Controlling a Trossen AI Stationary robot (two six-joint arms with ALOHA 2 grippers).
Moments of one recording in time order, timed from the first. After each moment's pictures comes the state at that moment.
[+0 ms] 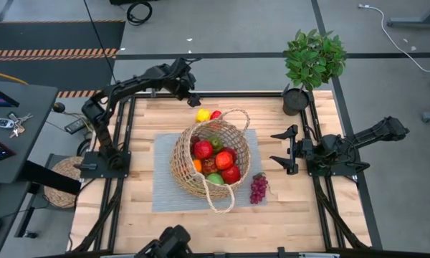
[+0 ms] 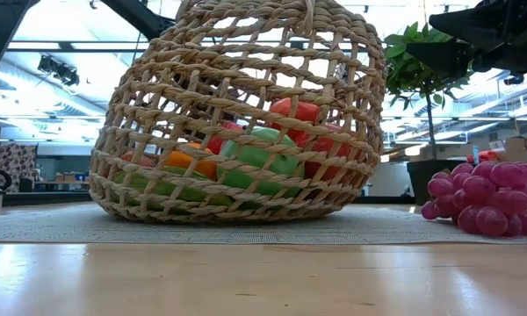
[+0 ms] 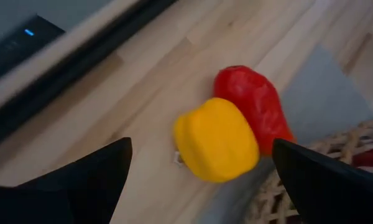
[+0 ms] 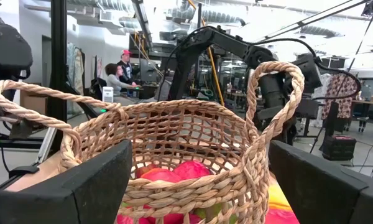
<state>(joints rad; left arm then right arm) 0.76 1.82 1.44 -0.71 0.29 -0.13 0.26 0.39 0.01 0.61 0.35 -0.18</state>
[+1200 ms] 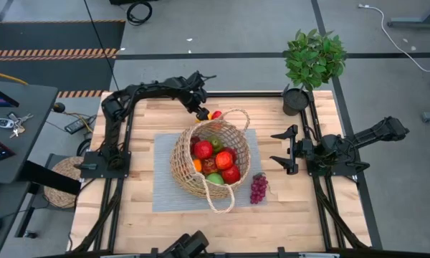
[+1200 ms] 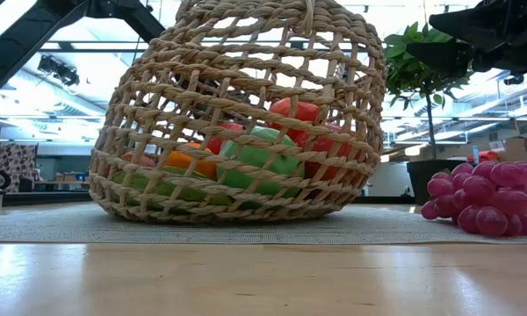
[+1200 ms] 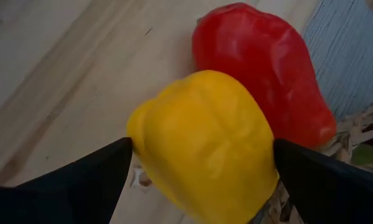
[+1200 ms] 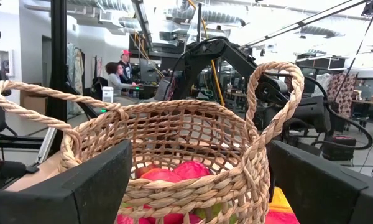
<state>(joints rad) 0.67 2.04 1.45 -0.63 0.38 -0.07 0.26 0.39 0.01 0.61 0.35 -0.18</state>
